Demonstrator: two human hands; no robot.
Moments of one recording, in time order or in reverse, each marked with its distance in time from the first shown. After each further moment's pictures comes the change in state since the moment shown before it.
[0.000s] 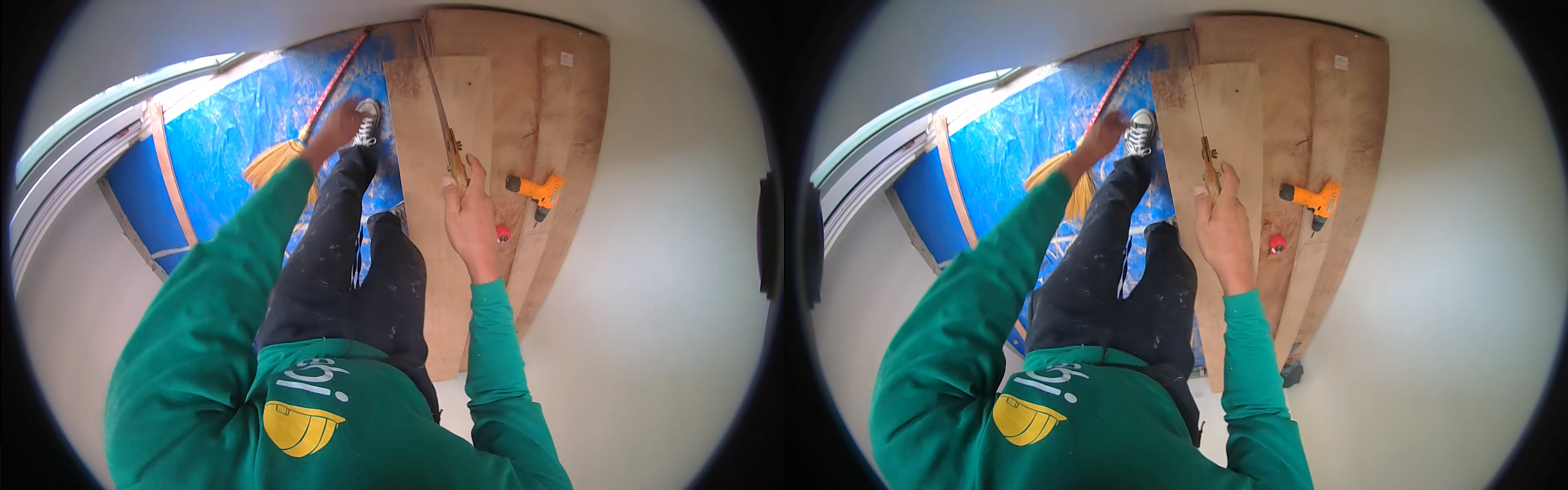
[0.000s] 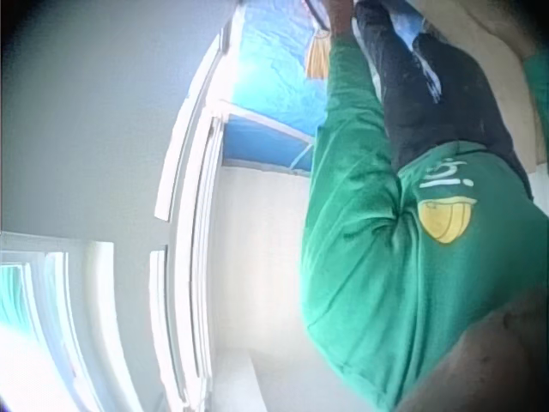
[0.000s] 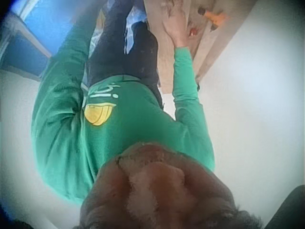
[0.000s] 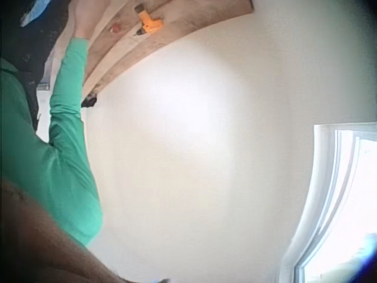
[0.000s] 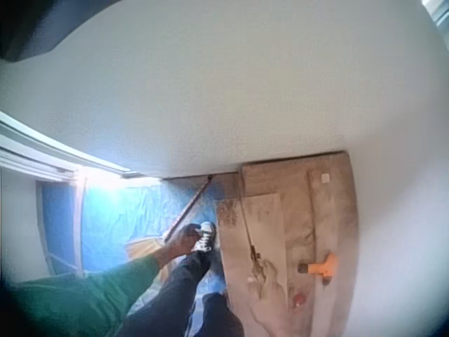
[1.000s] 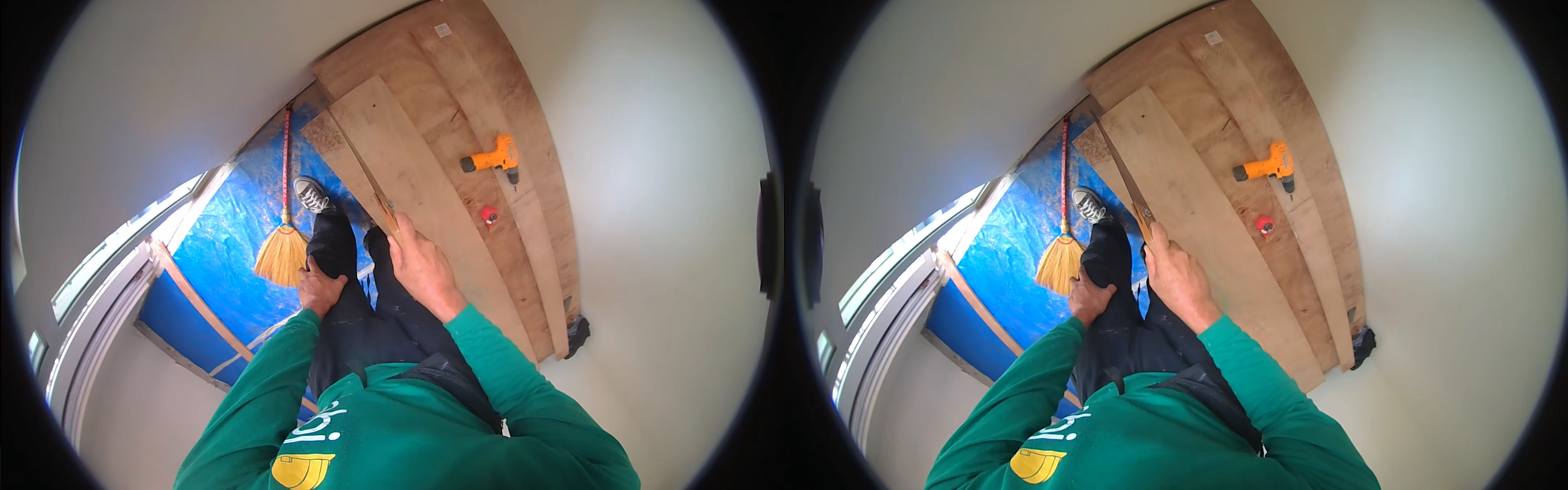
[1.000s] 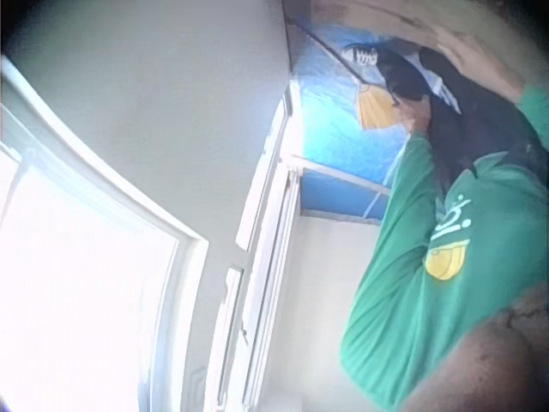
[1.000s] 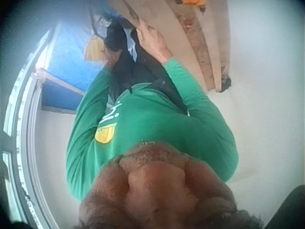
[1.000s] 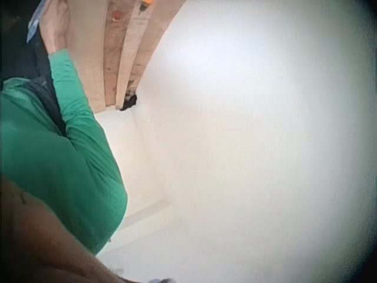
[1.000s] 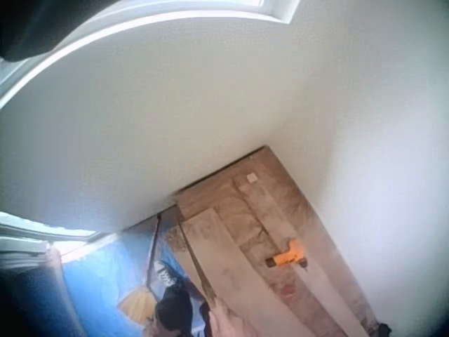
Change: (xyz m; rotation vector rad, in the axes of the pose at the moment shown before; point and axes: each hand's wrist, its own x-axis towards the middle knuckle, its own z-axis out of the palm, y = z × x) left_hand -0.228 0.082 0.010 0.690 -0.419 -0.674; right_hand -0.080 0.052 0.024 0.015 0.184 -0.198
